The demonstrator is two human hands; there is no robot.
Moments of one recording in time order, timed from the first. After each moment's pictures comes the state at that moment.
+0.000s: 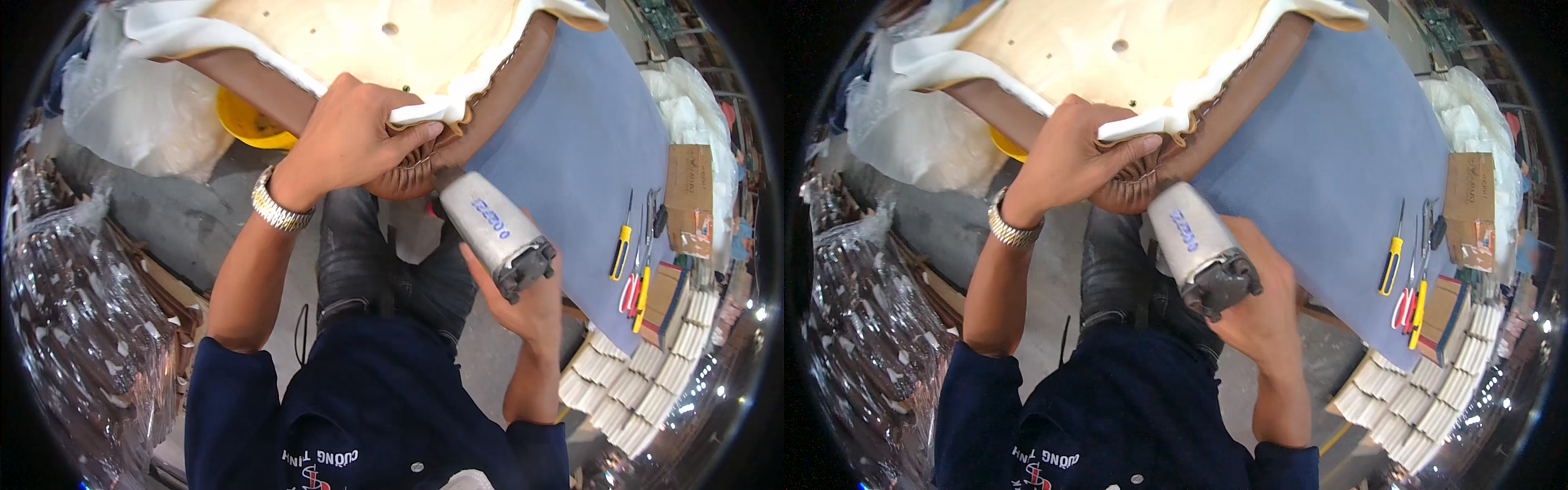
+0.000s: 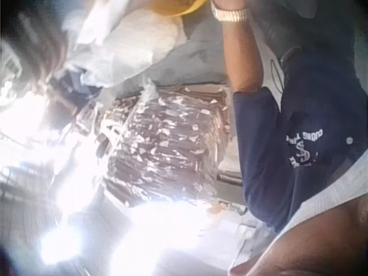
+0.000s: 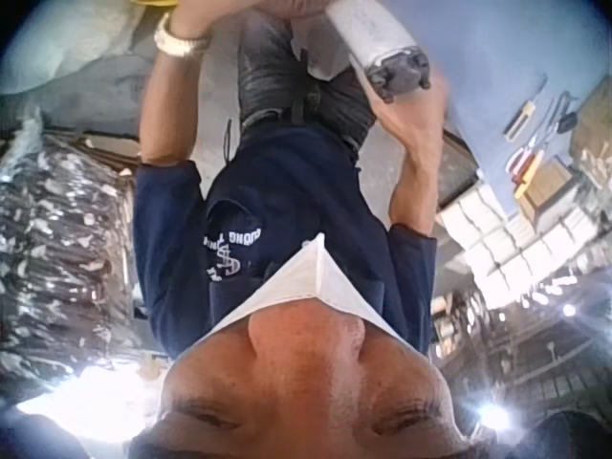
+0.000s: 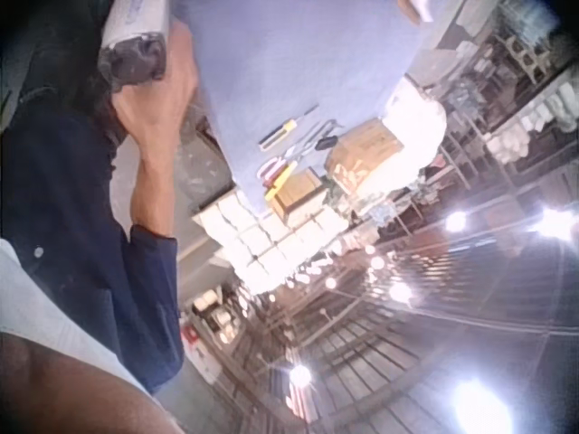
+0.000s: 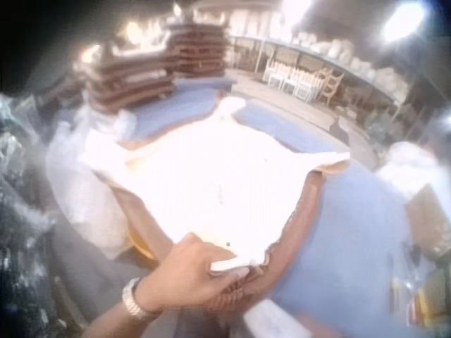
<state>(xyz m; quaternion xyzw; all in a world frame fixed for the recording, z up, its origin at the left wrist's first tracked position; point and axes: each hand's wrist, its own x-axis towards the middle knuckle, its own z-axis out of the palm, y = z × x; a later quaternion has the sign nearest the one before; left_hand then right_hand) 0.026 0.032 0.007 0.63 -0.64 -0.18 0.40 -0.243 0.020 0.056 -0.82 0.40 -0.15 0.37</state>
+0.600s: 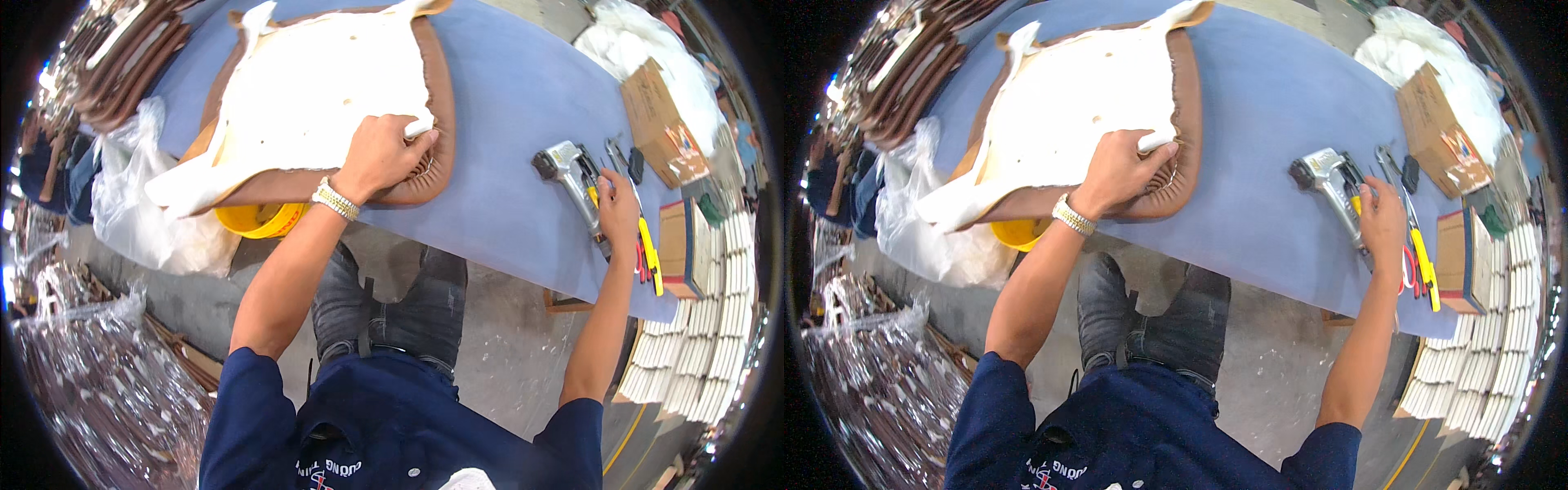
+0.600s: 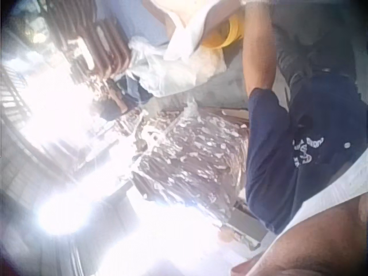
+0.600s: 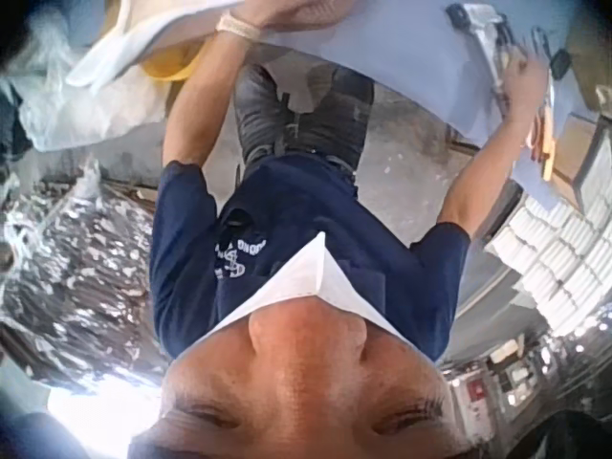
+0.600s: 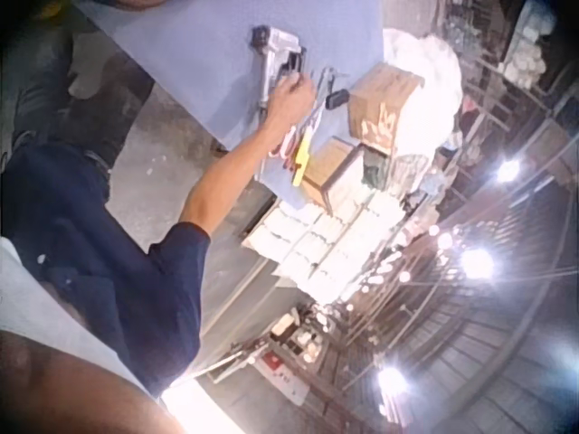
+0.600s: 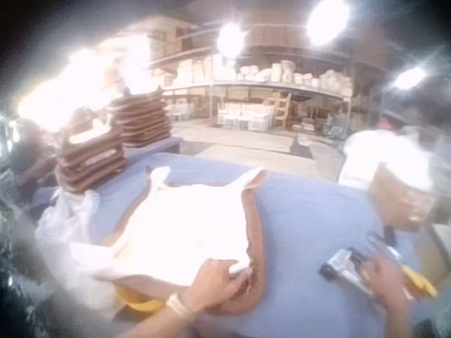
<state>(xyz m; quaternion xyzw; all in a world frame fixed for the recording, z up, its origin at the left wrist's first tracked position) -0.094 -0.076 0.030 0.63 -0.68 -0.14 0.36 -0.507 -0.161 0.039 -0.76 0.61 -0.22 0.02</state>
